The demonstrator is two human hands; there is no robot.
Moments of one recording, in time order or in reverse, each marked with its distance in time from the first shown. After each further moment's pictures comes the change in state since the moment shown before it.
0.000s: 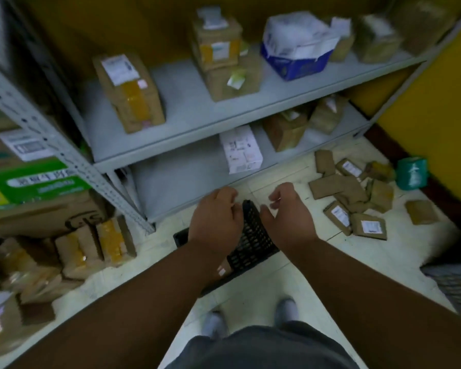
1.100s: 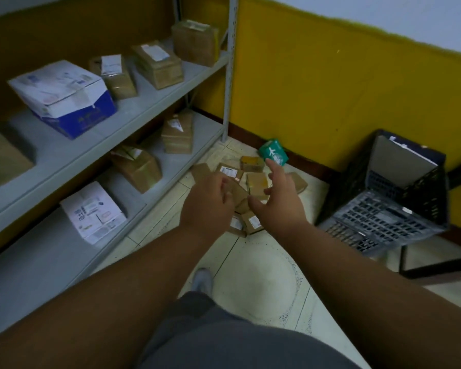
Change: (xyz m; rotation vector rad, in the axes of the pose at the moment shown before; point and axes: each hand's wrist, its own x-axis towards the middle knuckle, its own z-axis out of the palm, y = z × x) left_hand 0.101 0.404 0.296 -0.106 -0.253 0.447; right_hand 0.045 0.325 -0.347 0.066 0.395 0.366
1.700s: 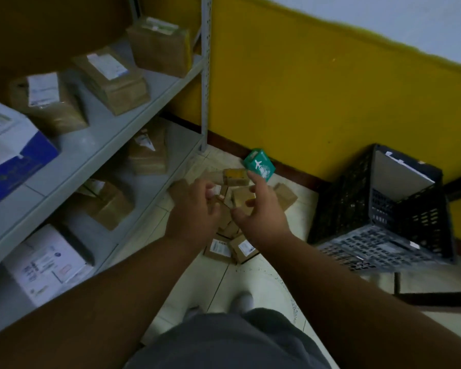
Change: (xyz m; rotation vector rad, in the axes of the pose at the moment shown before) left_hand 0.232 -0.058 0.044 -0.083 -0.174 -0.076; right_hand 0.214 -0.002 0.051 0.039 -0.059 0.150
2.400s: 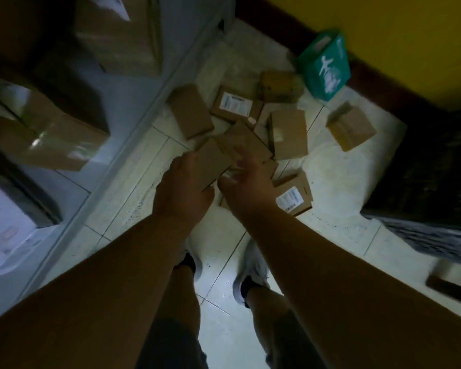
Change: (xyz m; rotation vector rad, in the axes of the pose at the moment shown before) left_hand 0.163 -0.286 0.207 0.225 -0.209 -0.342; right_hand 0.209 0.205 0.285 0.189 -0.299 0.398
